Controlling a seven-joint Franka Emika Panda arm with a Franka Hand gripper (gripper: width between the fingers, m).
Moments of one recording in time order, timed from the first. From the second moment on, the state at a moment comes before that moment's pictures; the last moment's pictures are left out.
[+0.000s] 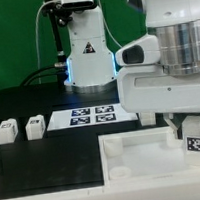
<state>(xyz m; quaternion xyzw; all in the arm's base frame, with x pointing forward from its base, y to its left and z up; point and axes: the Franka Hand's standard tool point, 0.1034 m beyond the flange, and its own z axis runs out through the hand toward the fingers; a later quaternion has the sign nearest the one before) 0.618 0.117 0.064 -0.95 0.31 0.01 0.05</state>
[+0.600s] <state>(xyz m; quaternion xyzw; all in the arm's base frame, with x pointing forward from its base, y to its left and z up) 0.627 0.118 0.063 -0.71 0.70 0.03 0.06</state>
